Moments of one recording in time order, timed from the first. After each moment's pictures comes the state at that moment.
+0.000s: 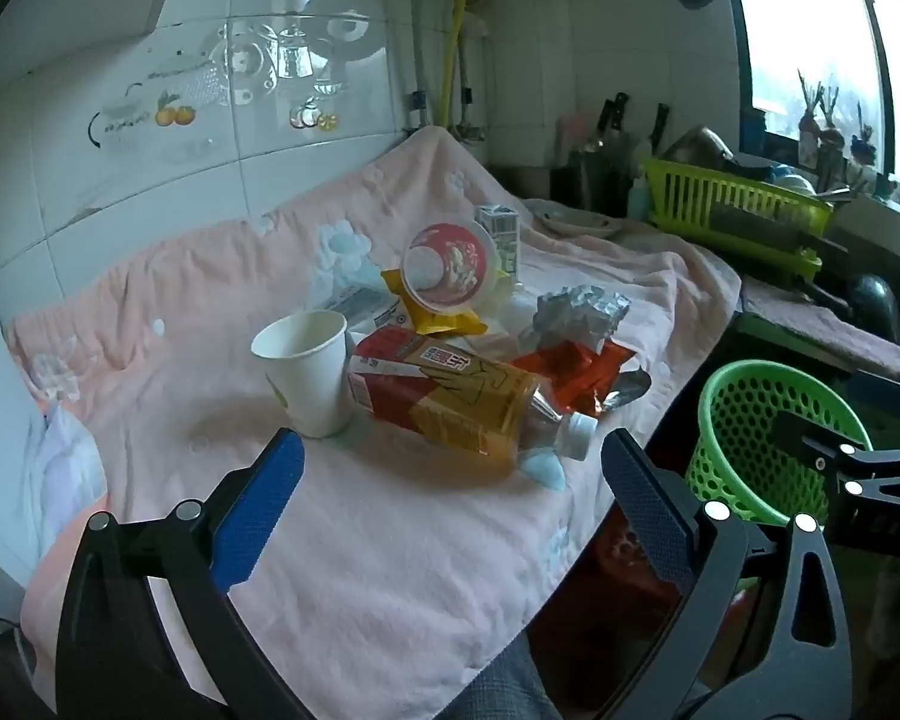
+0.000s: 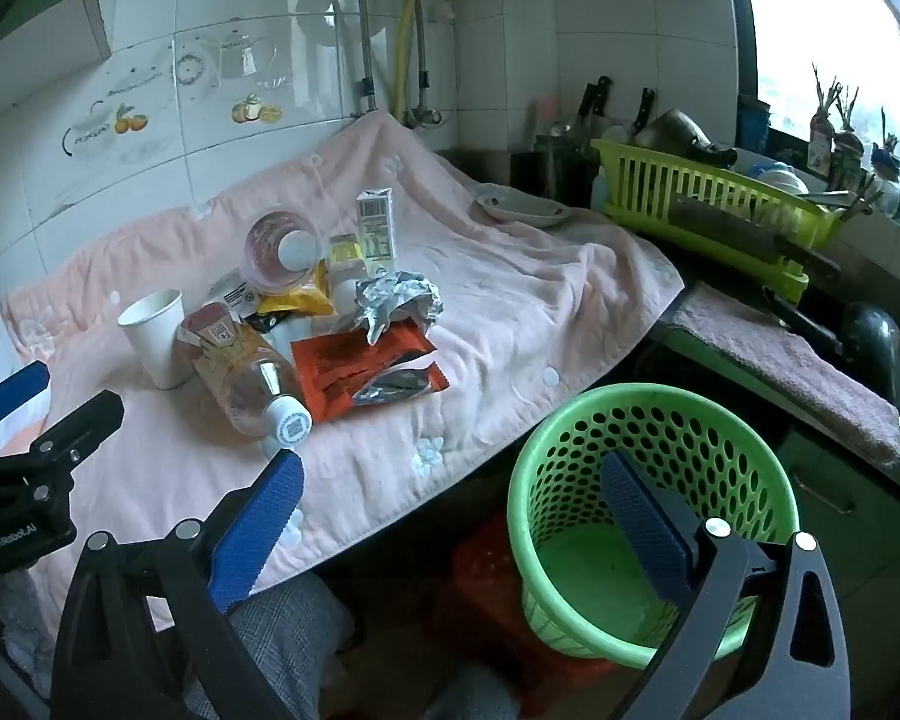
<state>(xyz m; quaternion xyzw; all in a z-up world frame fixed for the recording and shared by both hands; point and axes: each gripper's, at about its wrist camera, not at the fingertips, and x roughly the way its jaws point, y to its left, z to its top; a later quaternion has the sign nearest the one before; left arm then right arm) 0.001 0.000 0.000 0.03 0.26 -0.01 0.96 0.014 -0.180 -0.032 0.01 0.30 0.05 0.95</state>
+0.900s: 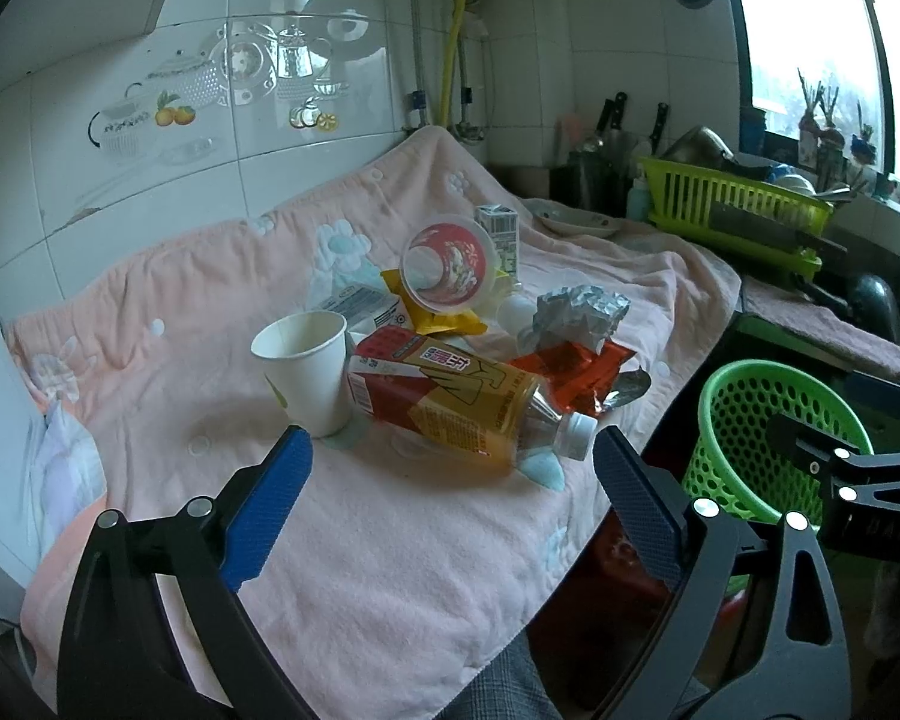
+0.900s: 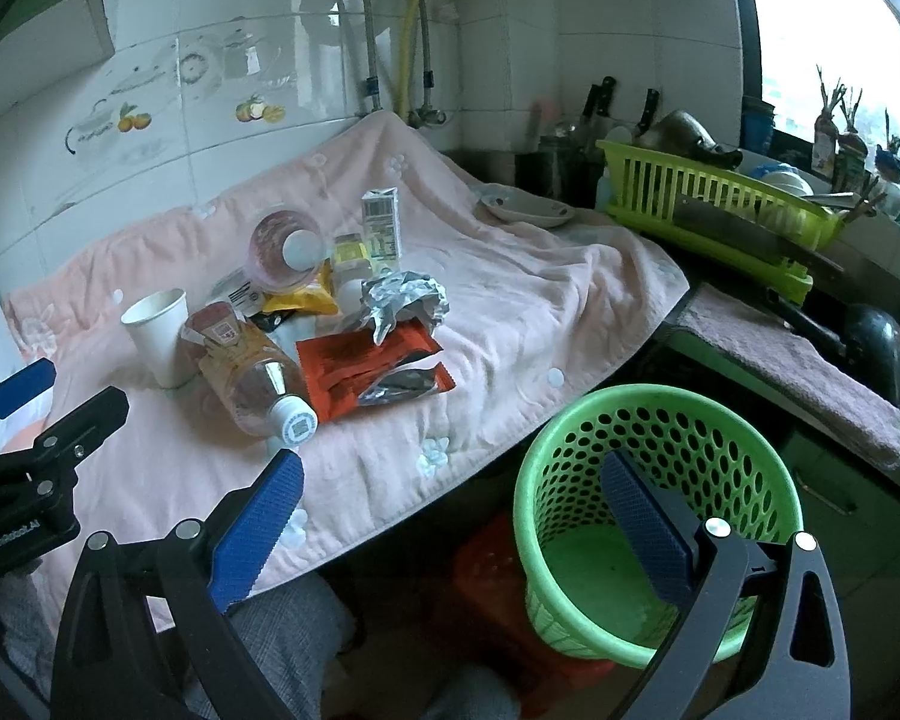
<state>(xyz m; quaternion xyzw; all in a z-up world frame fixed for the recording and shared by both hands) 0.000 0.001 0.001 0.03 0.26 -0.01 0.97 0.012 -0.178 -0.031 0.01 0.30 0.05 0.95</state>
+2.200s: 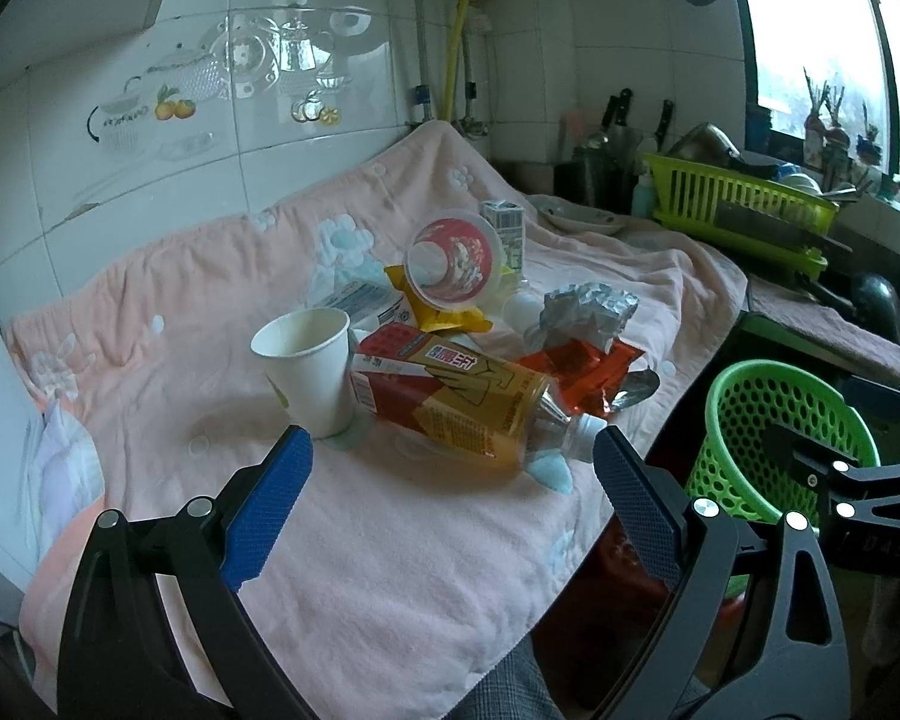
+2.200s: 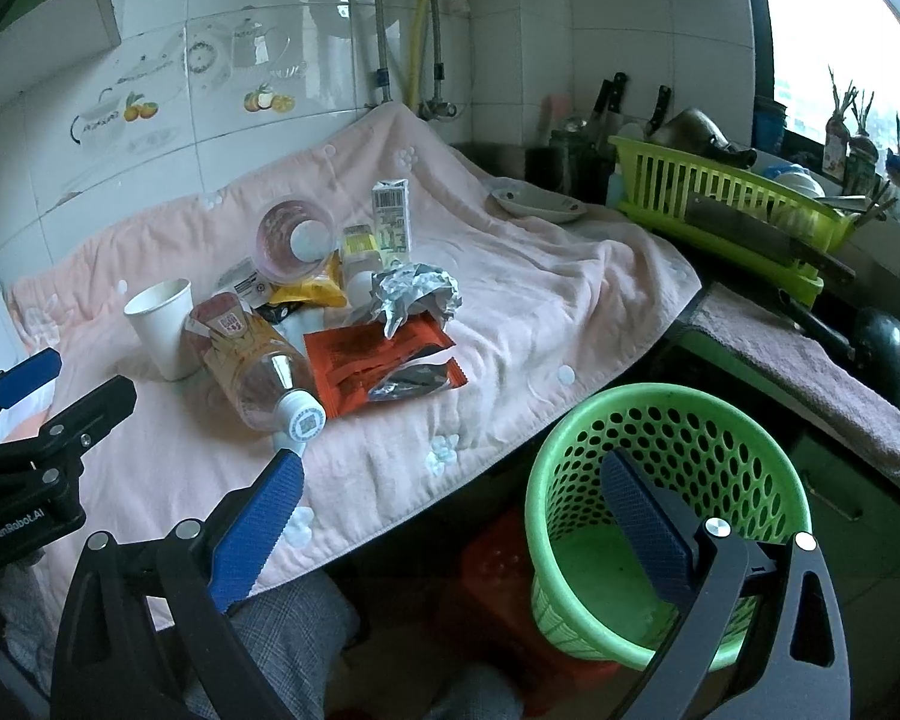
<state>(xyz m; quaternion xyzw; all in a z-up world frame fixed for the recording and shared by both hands) 0.007 0.002 -0.004 0.03 0.26 0.00 0.97 0.018 -0.171 -0.035 0.01 0.30 0.06 0.95</state>
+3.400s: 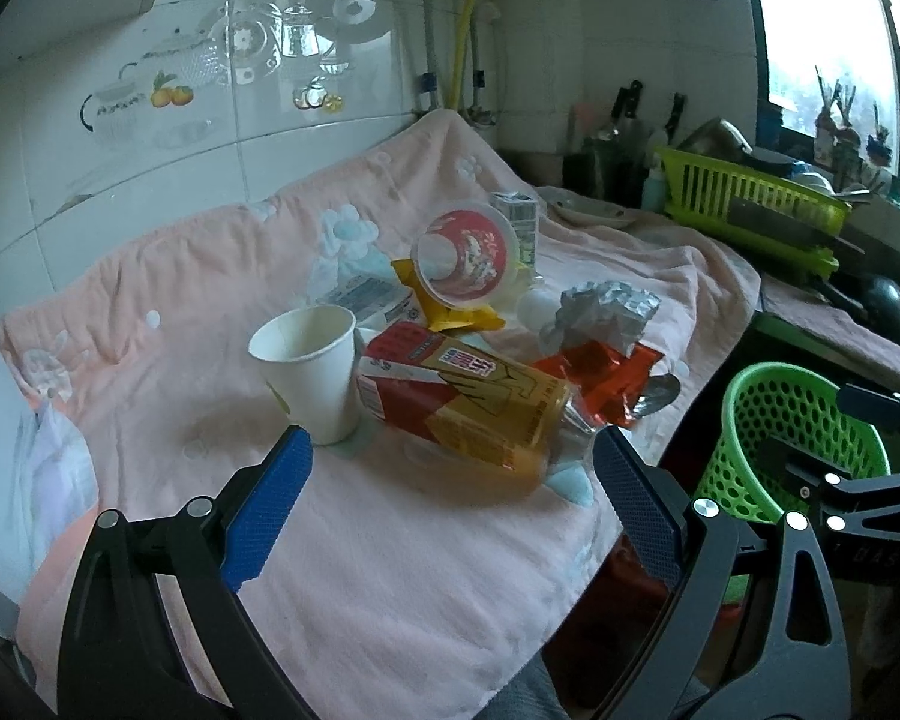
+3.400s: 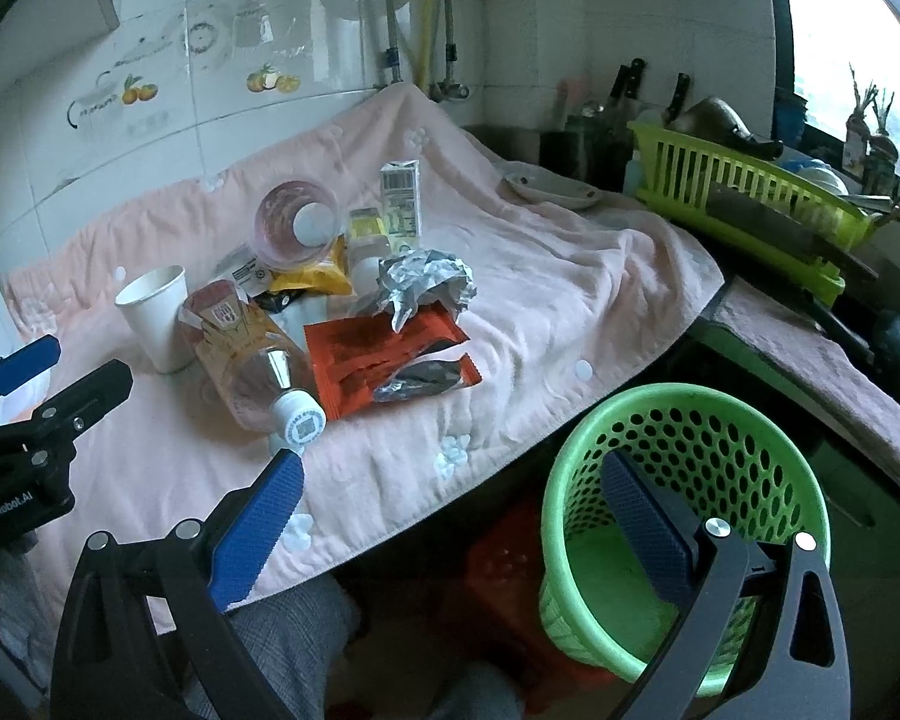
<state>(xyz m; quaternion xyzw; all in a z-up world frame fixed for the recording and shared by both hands) 0.028 0.012 -0.007 0.03 0.27 0.00 0.96 0.043 -0.162 -0.042 0.00 0.32 0.07 0.94</state>
